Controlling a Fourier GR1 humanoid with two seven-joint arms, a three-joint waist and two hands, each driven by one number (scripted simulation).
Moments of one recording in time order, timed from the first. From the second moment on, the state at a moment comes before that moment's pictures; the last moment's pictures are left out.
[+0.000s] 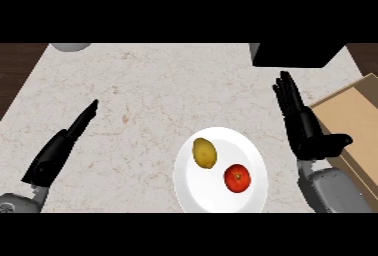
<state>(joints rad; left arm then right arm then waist) -0.11 0.62 -0.35 -1.53 0.12 0.12 -0.08 -0.26 -0.30 0.26 -1.46 -0.27 -0.26 -0.16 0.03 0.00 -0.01</state>
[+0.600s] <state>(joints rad) -0.20 0.55 -0.28 -1.52 0.15 0.08 -0.13 -0.24 -0.67 0.16 -1.68 -0.20 0.03 -0.19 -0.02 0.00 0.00</state>
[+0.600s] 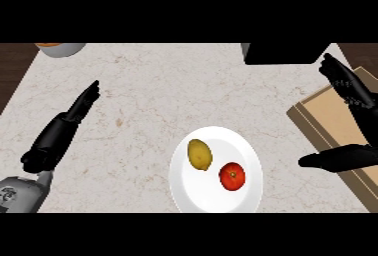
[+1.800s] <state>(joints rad) -0.24 0.48 -0.25 -1.49 0.12 0.03 -0.11 -0.30 -0.85 0.55 -2.12 0.44 0.40 0.20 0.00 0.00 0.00</state>
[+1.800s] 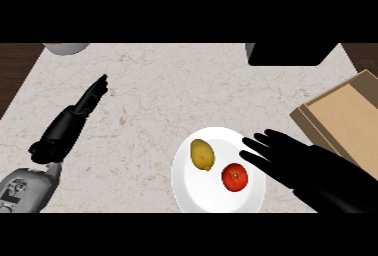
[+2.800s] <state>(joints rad) -0.21 0.41 -0.17 -1.55 0.03 -0.04 -0.07 -0.28 -0.45 0.79 -2.05 0.79 0.61 0.57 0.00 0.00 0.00</state>
